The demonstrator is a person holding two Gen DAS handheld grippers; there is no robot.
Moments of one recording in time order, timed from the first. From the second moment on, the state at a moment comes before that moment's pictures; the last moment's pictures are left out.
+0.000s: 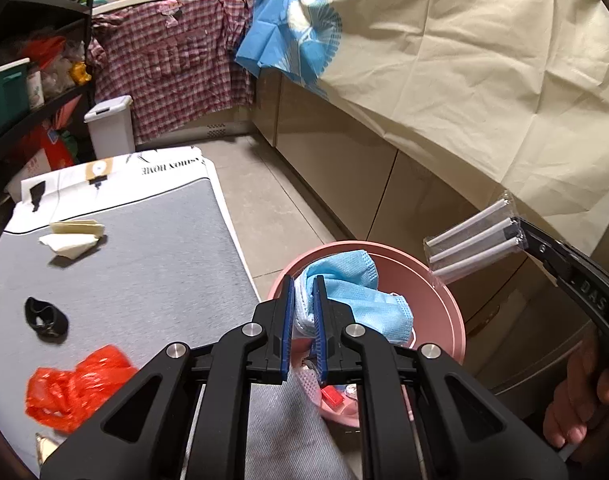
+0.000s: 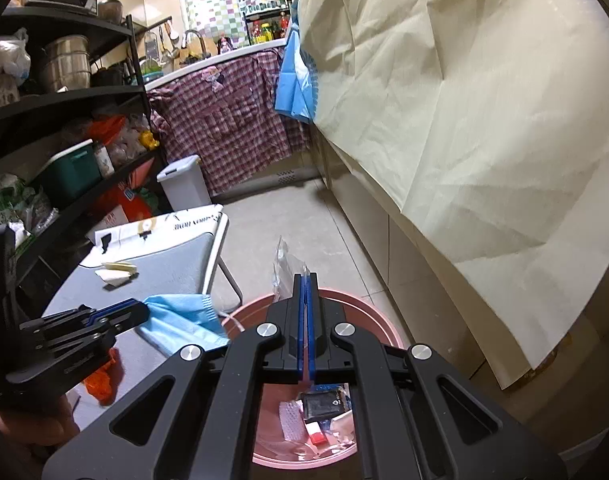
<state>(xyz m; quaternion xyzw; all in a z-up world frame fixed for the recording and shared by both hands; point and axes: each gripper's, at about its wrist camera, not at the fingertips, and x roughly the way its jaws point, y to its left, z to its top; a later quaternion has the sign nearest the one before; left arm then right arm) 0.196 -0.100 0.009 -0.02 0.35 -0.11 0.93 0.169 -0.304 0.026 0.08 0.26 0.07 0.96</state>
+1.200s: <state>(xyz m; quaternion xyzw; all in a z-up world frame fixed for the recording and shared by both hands) 0.104 0.029 0.037 -0.07 0.35 -0.04 0.94 0.149 -0.268 0.033 0.01 0.26 0.06 0.96</state>
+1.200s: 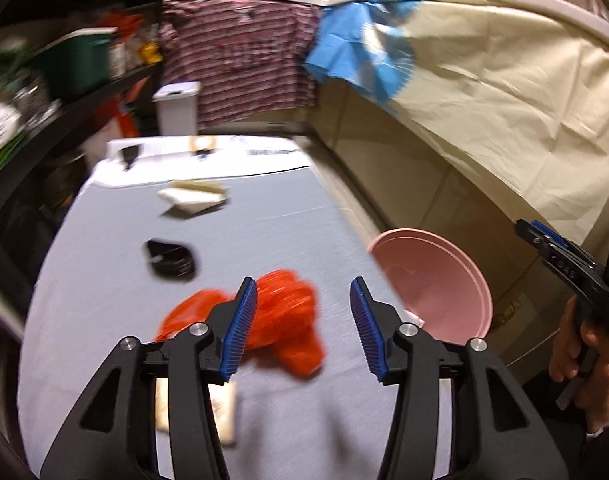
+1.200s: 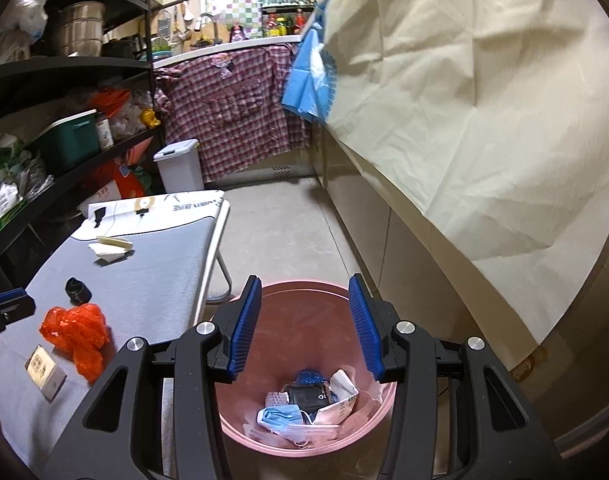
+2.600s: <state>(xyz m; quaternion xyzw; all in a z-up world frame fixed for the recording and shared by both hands) 0.082 0.101 -0.058 -0.10 0.44 0.04 0.89 0.152 -0.054 -0.027 -0.03 0.36 0.28 0.89</state>
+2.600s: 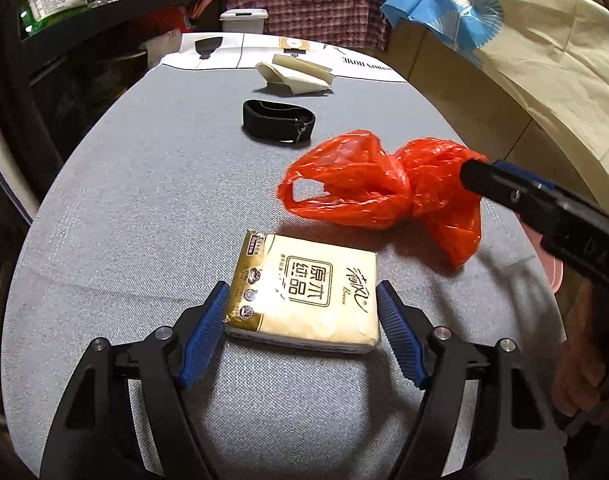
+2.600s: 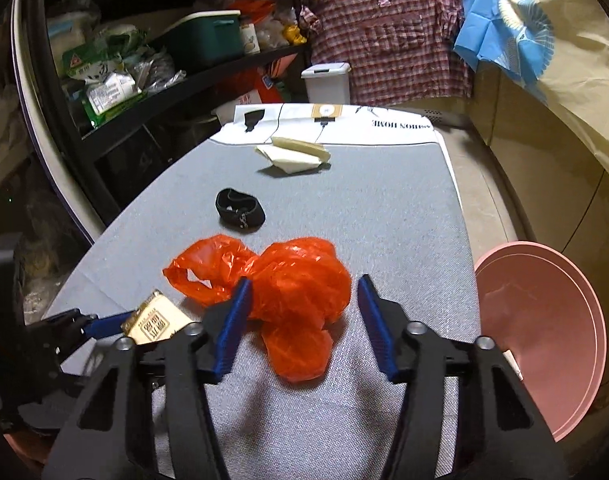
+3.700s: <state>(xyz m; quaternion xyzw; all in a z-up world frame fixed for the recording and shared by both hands) 0.071 0.119 -0.034 -0.12 0.40 0.08 0.91 0.135 -0.078 -0.003 -0.04 0.32 0.26 0.91</state>
